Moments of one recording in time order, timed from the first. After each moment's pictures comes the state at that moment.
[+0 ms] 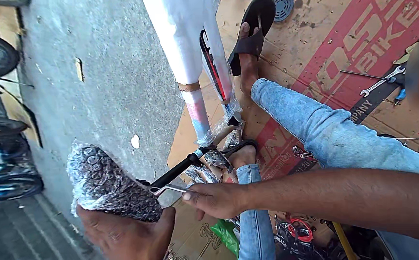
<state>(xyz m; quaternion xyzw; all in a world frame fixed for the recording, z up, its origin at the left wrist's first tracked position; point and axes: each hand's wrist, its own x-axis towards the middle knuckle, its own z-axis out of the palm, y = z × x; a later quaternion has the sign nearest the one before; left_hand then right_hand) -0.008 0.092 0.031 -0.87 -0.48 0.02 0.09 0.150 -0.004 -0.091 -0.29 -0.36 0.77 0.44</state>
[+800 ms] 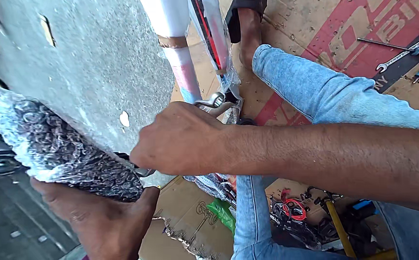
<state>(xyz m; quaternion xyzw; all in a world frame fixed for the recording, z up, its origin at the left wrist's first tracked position) -0.023 0.106 0.036 -0.86 -0.51 0.01 0.00 0.215 0.039 -0.047 -0.50 -0.72 0.24 0.41</state>
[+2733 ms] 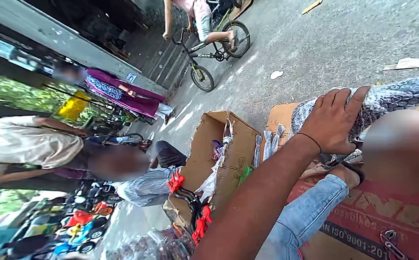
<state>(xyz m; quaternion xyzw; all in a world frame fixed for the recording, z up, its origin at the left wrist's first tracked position) 0.007 0.103 0.044 -0.88 -0.47 0.05 0.02 0.212 0.037 -0.033 -0.48 -0.86 -0.02 0.17</state>
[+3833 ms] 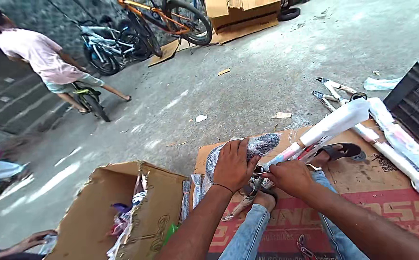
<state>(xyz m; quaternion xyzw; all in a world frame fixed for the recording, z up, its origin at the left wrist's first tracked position) 0.009 0.106 0.018 -0.85 -0.52 -0.08 0.09 0.214 0.056 -0.054 -0.53 -0.82 0.03 0.19</state>
